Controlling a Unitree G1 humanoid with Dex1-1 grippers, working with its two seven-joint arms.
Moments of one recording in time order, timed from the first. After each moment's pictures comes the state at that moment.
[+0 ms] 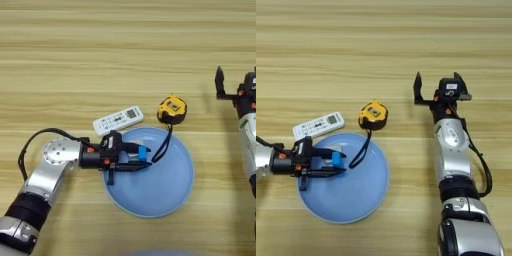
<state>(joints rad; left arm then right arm) -0.23 0.37 -0.29 0.37 -0.19 -0.25 -1.26 -0.44 -0.17 -0.19 0.60 0.10 -0.39 0.09</state>
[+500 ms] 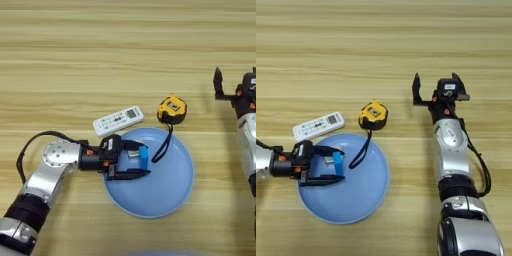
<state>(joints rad) -0.23 0.37 -0.29 0.38 -0.20 -0.25 -1.25 -0.45 -0.17 -0.19 0.63 0.10 -0.40 0.10</state>
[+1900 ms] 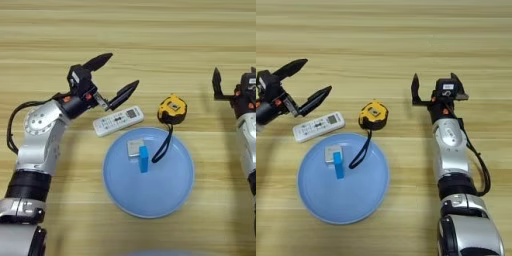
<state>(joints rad) -0.39 0.28 0.00 0.33 -0.30 -0.21 -0.83 -0.47 -0.18 -0.18 0.67 0.09 -0.42 0.10</state>
